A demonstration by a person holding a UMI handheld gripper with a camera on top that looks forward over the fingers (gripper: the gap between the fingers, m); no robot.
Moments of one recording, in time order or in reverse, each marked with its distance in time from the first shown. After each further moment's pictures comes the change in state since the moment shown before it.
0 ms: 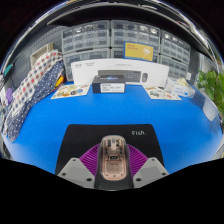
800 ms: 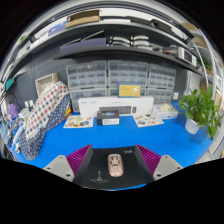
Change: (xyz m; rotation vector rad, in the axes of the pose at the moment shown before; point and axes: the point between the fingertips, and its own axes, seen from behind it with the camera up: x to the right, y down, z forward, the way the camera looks) arm -0.007 -0.099 -0.163 0.203 0.047 0.044
